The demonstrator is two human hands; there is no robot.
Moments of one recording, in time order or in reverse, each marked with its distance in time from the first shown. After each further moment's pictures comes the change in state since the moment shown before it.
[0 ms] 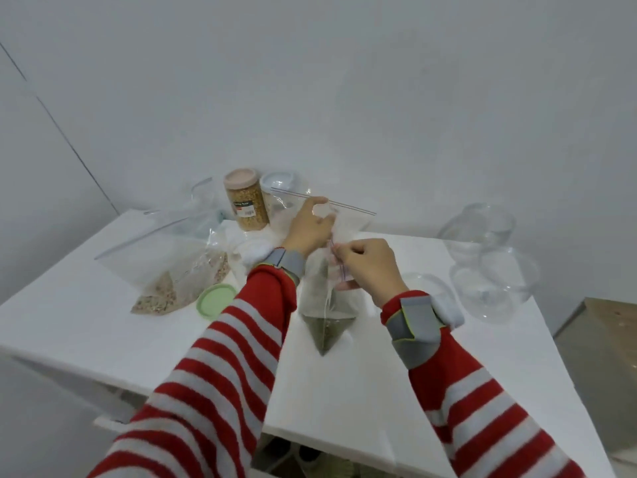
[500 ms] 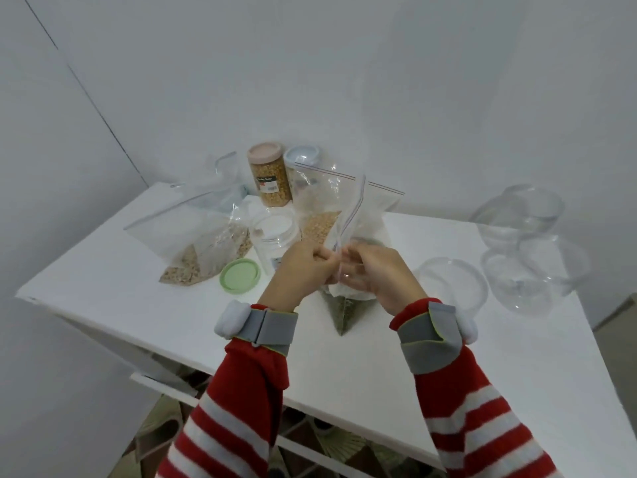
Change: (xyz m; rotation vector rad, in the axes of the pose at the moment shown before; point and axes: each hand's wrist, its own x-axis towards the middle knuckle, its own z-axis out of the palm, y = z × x) left_hand -0.097 -0.030 -0.029 0.063 -0.047 -0.105; right_hand -0.006 0.019 0.023 0.378 -0.162 0.324
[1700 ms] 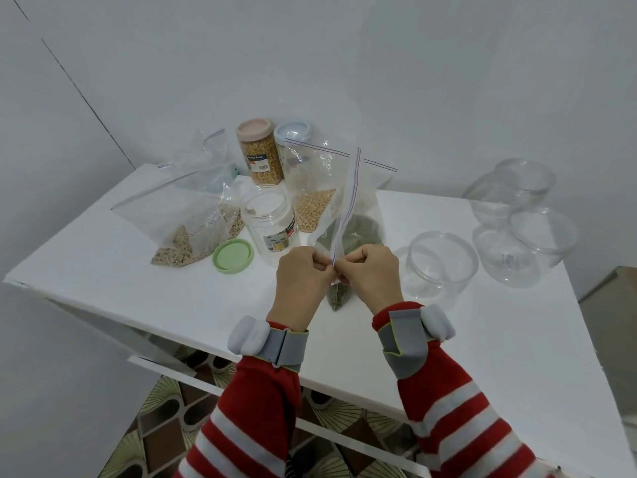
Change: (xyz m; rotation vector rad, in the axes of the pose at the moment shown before) left_hand -0.030 -0.027 0.032 0.136 0.207 0.021; right_hand -0.010 0.049 -0.004 -0.540 0.276 -0.398
